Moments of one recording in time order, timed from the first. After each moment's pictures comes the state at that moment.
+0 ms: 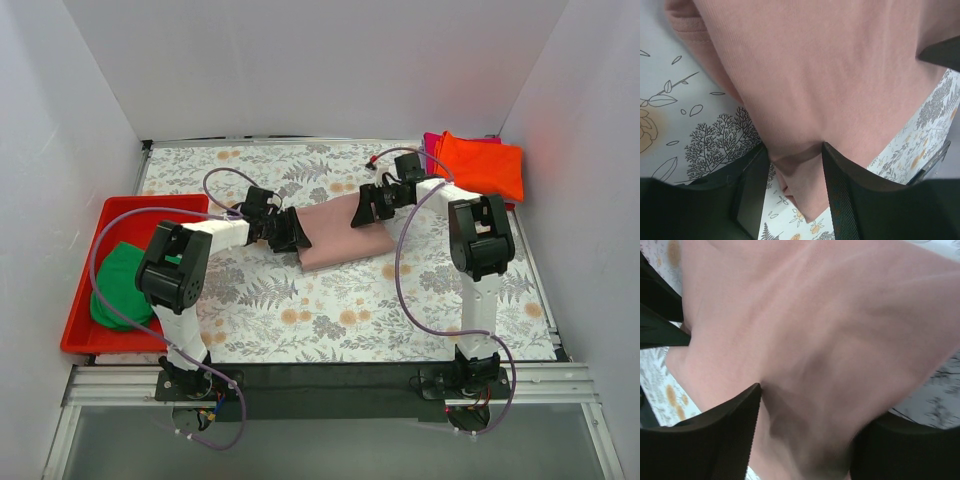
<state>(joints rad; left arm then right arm) -0.37 1.88 1.05 -0.08 0.43 -0.60 0.26 2.15 1.51 -0.38 -0.77 -0.03</state>
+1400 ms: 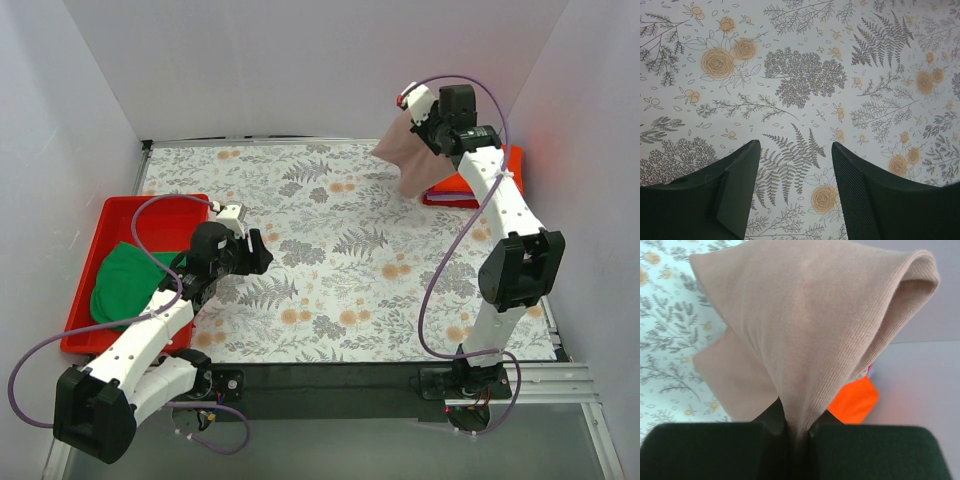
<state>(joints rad) -0.37 0.96 0.62 -0.22 0.13 -0.32 0.21 1.82 1.83 -0.60 0.03 -0.68</state>
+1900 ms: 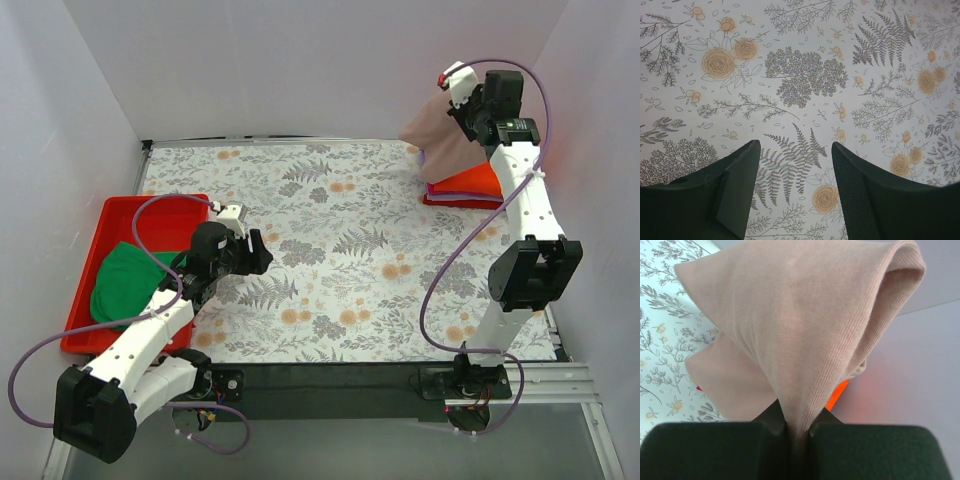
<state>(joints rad) -0.37 0.96 0.62 -0.22 0.13 -0.31 0.05 1.80 1.93 -0.62 -0.04 -0.68</state>
